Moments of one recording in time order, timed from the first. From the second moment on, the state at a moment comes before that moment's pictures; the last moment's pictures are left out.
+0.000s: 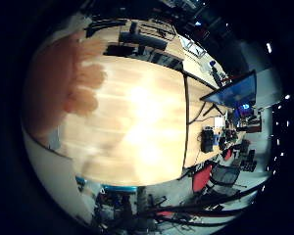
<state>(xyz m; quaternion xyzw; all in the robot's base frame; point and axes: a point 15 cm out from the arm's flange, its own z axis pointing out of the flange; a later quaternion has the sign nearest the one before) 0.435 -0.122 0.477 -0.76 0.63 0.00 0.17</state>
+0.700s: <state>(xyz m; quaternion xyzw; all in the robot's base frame) 0.427 0.110 0.469 -0.84 0.52 0.05 0.16</state>
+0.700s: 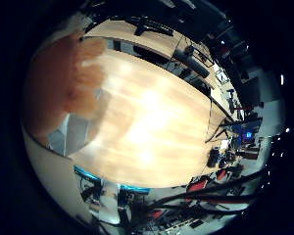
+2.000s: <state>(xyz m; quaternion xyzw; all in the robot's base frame) 0.371 0.263 0.407 -0.91 0.42 0.01 0.07</state>
